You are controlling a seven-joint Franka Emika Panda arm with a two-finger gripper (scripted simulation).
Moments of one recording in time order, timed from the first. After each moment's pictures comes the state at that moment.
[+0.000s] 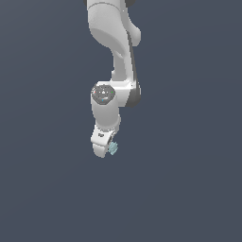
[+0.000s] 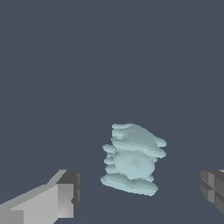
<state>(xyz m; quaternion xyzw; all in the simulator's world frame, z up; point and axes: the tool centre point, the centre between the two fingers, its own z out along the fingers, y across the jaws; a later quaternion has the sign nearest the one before) 0.017 -0.051 0.091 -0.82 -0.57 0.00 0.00</state>
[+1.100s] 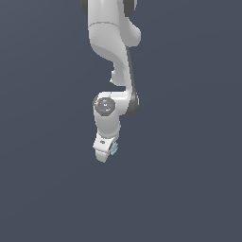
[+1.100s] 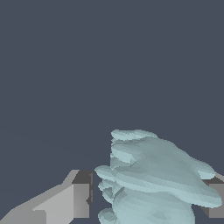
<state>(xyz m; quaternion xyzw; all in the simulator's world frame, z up) 0.017 -0.051 0.041 -0.82 -0.57 0.00 0.00</state>
